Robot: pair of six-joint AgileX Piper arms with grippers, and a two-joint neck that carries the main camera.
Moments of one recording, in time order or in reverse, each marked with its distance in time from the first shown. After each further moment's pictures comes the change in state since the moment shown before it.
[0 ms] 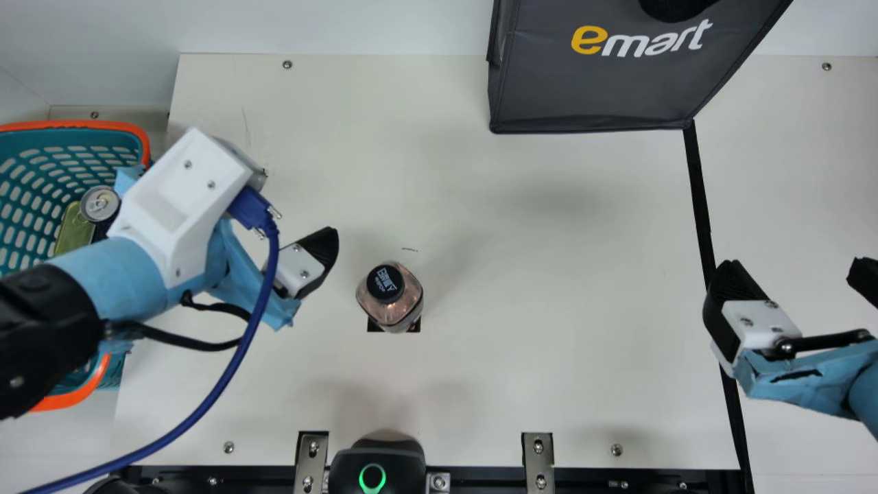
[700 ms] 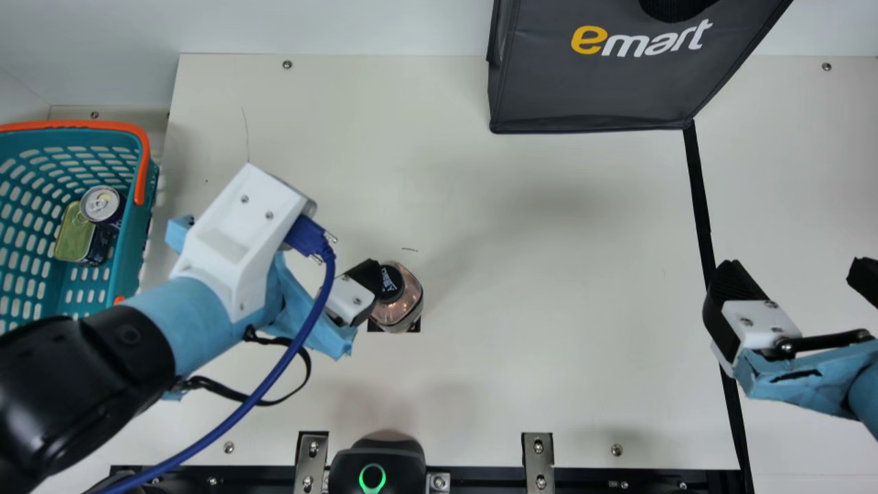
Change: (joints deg) left arm -15.7 1.9 0.2 13.5 3.2 -28.1; right arm 0.0 0.0 0.0 0.0 0.0 0.0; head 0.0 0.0
